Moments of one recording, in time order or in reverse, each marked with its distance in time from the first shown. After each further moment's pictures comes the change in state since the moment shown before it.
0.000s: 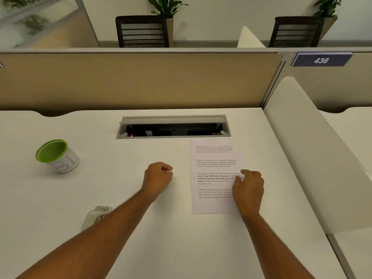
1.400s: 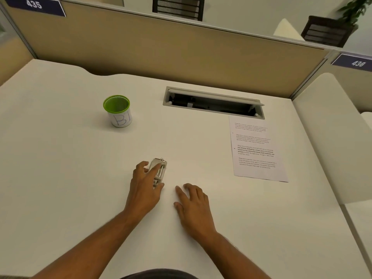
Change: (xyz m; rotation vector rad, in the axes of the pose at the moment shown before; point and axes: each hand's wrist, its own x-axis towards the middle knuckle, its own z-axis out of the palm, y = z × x) left_hand -0.108 -0.198 -0.159 0.361 0.133 0.329; right_hand -0.302 -0.113 0.073 -0.266 -0.524 -0.691
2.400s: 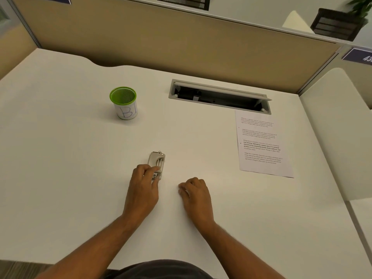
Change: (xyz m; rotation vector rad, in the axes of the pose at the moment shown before) left_hand -0.030 -0.012 -0.013 -0.034 0.184 0.118; right_hand 0.014 -0.018 -0.001 0.312 0.151 0.097
